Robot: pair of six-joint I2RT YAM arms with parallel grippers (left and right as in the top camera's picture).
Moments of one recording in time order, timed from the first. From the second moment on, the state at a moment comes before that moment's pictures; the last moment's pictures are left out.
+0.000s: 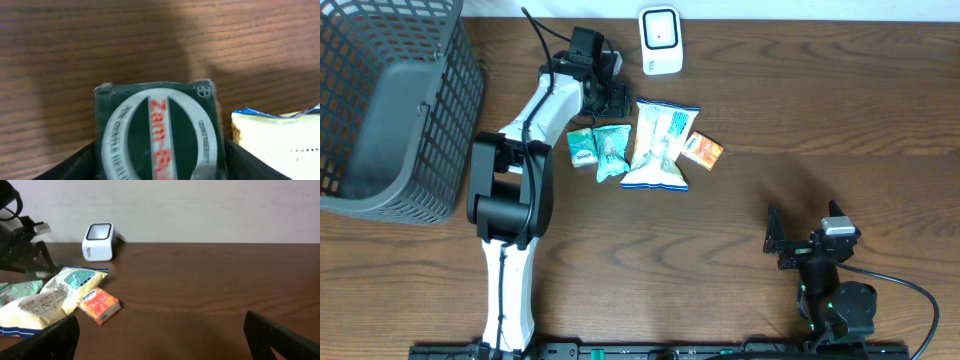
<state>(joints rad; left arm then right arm) -0.23 2.32 1.83 -0.66 0.25 -0.13 0.08 0.02 0.01 -0.07 -0.01 0.04</state>
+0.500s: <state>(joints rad) -0.22 2.04 1.83 -0.81 0.25 -0.14 0.08 0.02 0.01 -0.07 -0.01 0.04</state>
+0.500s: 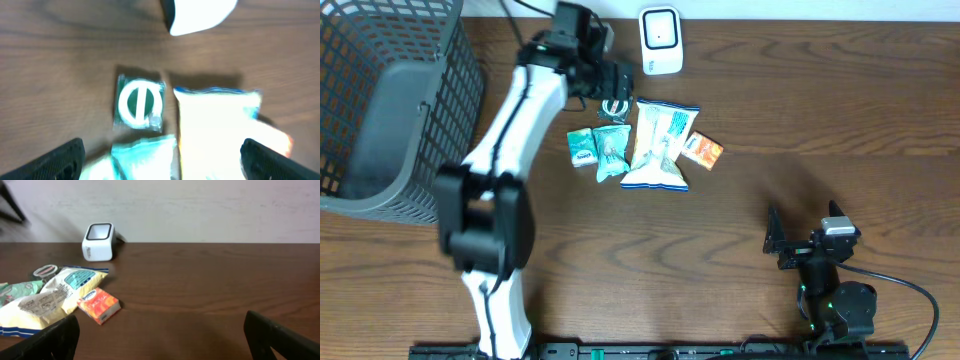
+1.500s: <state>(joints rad) -0.13 1.20 1.82 -1.66 0.15 -0.22 0.08 0.02 0.01 -0.07 -0.01 0.04</state>
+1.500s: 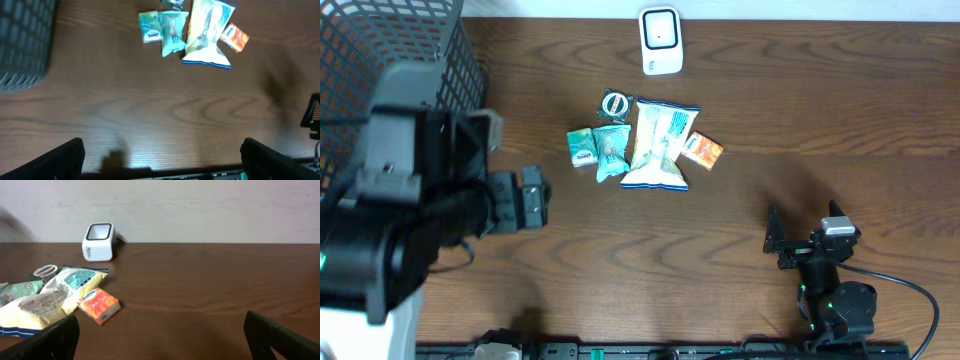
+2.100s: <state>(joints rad) -0.13 0.95 1.79 -1.64 -0.06 -0.51 0.08 0.02 0.01 -0.07 -0.01 0.04</state>
